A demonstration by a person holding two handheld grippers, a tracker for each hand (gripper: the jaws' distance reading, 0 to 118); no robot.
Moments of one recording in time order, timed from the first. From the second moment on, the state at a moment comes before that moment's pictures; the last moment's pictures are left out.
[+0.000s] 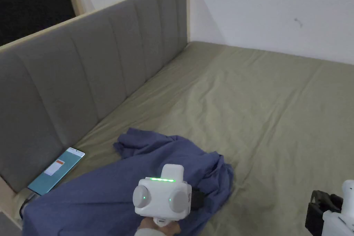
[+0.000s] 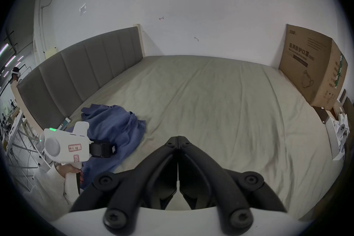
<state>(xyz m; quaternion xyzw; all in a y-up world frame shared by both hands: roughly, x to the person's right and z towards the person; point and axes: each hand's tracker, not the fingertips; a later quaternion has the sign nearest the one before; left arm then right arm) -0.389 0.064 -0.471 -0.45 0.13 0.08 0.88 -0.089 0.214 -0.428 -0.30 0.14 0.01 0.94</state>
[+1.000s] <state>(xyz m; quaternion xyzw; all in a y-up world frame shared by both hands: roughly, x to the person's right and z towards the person) -0.371 0.219 -0.516 -0.39 0.02 0.26 0.88 0.016 0.235 -0.428 -0.31 0.02 -0.08 0.95</state>
